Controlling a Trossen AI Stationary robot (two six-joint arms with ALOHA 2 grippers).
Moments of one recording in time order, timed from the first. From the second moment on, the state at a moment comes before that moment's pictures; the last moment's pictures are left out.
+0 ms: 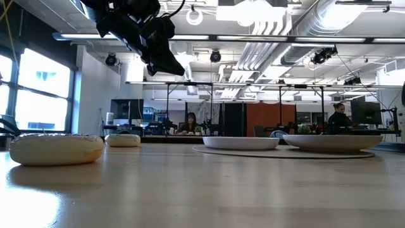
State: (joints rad) left arm 0.35 1.33 0.90 -0.13 0.23 0.00; right arm 0.67 1.57 0.66 -0.74 -0.56 1.29
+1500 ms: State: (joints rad) left arm 0.35 1.33 0.90 -0.14 0.23 0.00; right arm -0.24 1.62 0.87 -0.38 0.39 0.54
